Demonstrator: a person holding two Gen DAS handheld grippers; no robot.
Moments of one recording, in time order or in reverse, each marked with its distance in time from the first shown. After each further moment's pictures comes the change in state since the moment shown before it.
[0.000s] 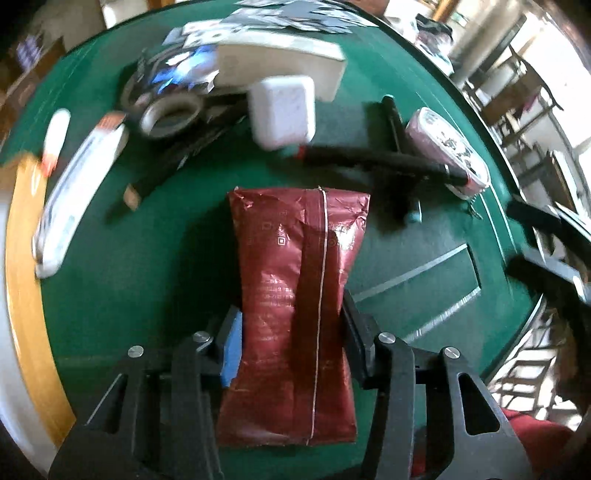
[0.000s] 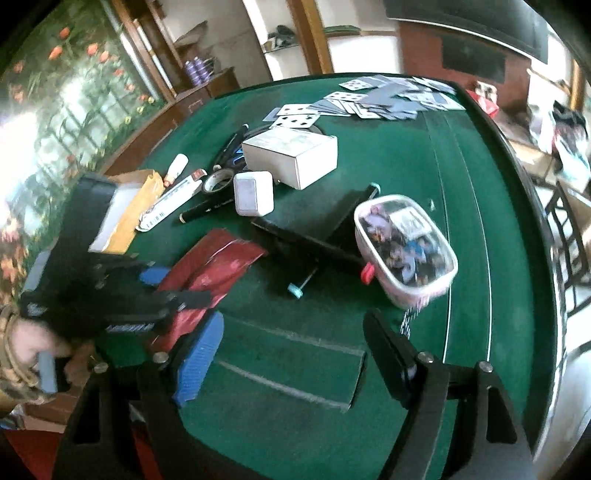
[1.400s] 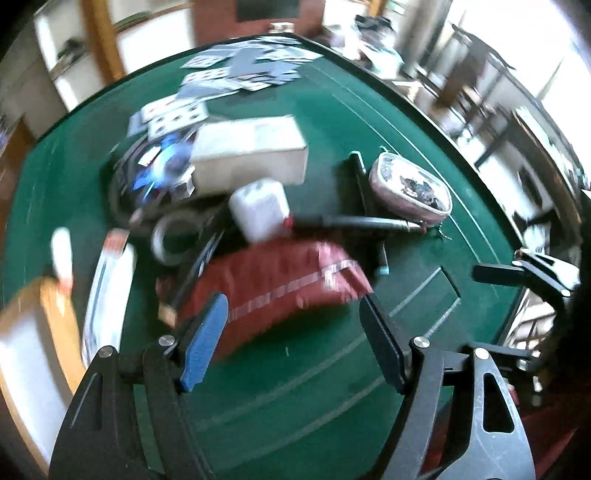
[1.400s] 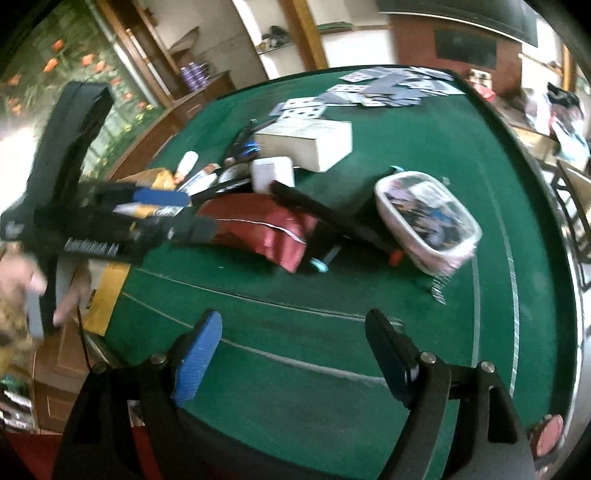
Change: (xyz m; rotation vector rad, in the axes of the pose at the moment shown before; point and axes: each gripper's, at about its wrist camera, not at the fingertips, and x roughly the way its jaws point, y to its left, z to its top) left arm -0.033 -0.022 0.079 0.303 -0.085 -0.009; right arm -0.005 0.019 -0.027 0.095 -0.014 0.012
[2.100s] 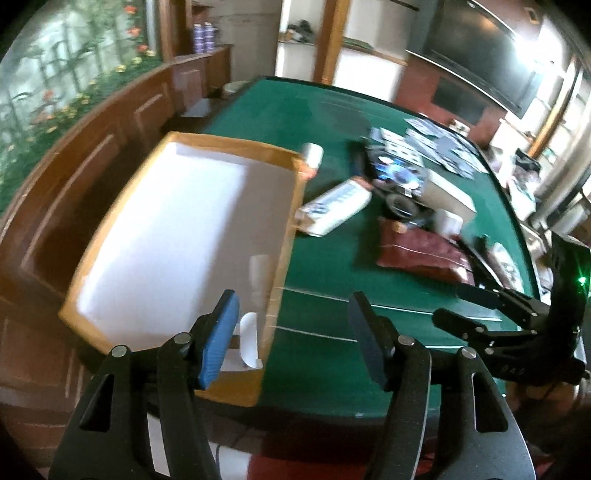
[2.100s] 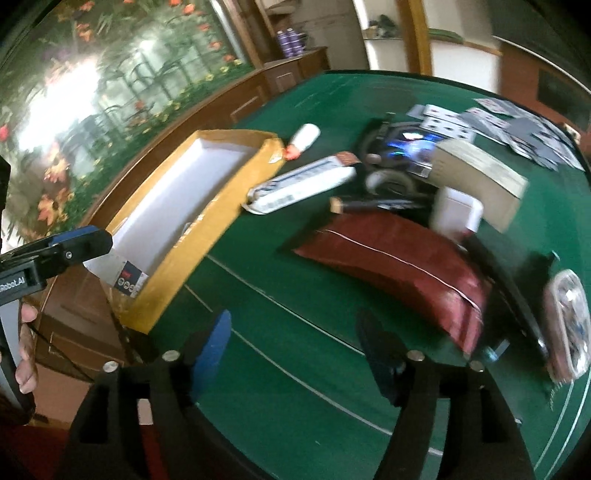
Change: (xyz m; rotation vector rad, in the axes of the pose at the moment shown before) left arm -0.139 0.064 -0.192 -0.706 -0.236 0.340; right arm 0.066 0.123 0.030 -0.284 0.070 0.173
